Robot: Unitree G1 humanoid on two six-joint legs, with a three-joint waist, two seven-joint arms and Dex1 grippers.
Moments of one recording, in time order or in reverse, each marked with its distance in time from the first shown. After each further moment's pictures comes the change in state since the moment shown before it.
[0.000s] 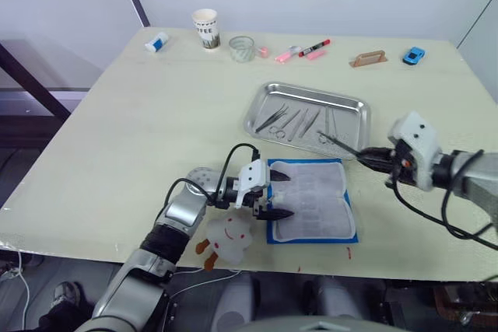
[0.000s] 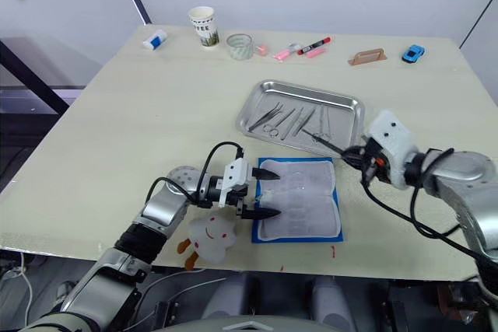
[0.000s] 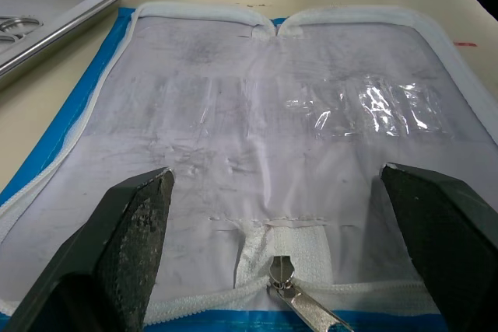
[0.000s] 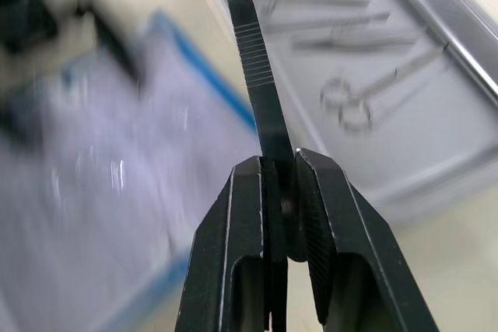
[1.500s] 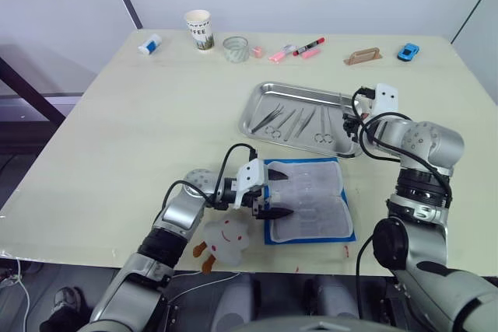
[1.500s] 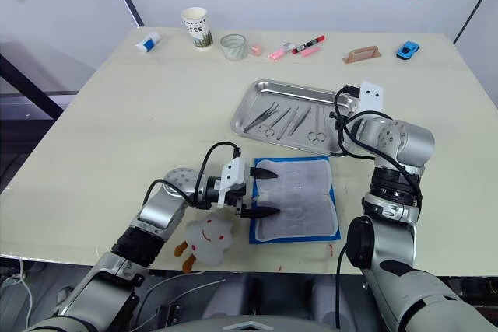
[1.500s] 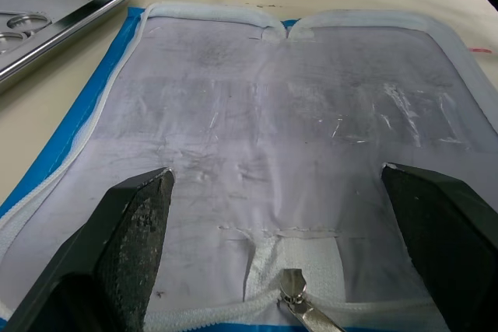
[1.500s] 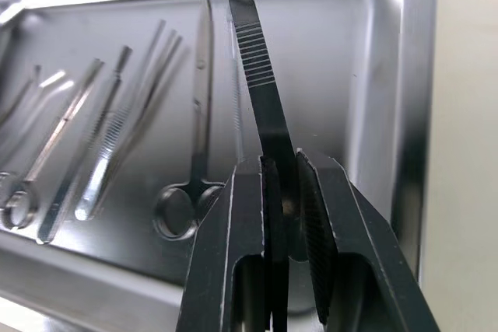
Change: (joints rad) left arm 0.029 0.003 0.019 -0.042 0.000 0.036 0.025; right arm -0.446 0.614 -0.310 0.654 -0.211 0.181 -0.778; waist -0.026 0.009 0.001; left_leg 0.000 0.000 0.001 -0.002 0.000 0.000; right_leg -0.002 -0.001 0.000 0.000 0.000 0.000
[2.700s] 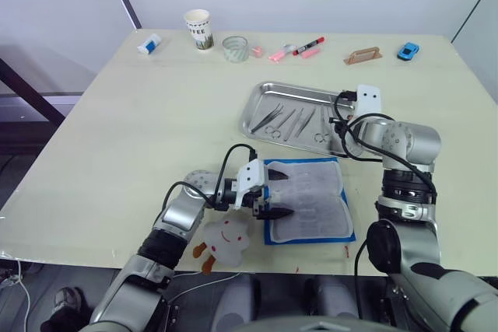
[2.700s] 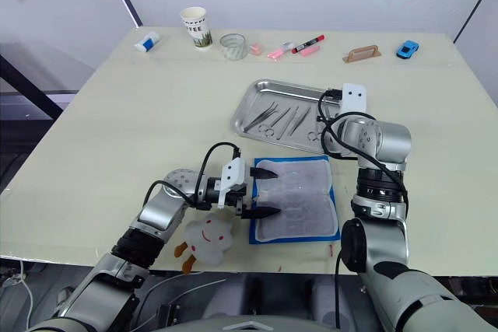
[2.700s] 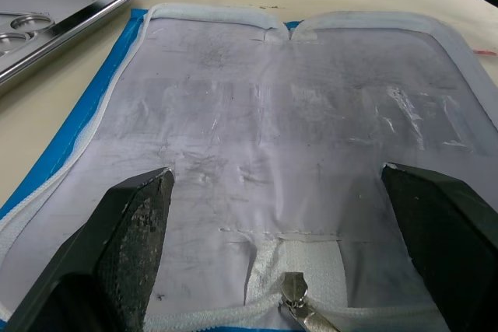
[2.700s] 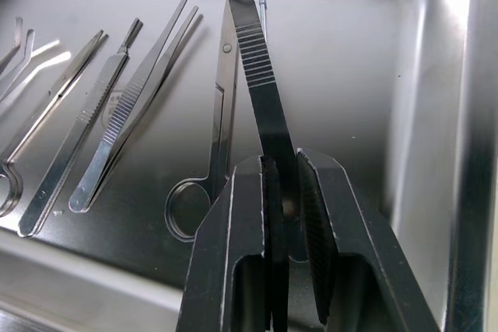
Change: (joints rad) left arm 0.010 -0.002 0.001 -0.010 0.000 -0.001 0.011; right arm 0.000 0.010 0.148 0.022 -0.044 -0.058 -0.018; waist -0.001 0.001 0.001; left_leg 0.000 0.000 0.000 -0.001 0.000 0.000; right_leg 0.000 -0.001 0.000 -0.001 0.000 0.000
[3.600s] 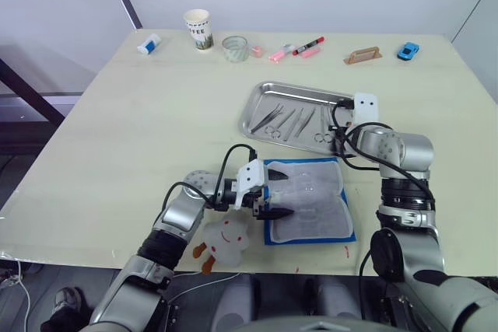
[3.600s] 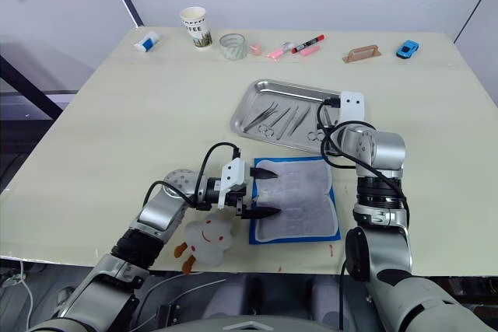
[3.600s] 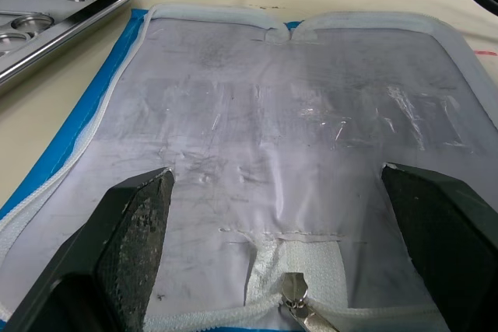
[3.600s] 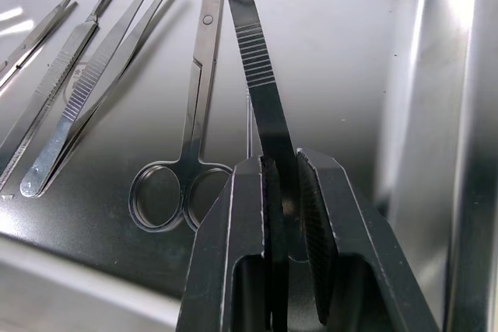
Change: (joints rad) left arm 0.004 0.001 0.000 -0.006 0.000 0.001 0.005; right arm 0.063 -0.003 0.035 0.021 -0.016 -0.073 0.029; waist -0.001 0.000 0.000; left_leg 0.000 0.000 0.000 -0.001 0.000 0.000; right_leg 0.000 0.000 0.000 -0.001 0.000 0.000
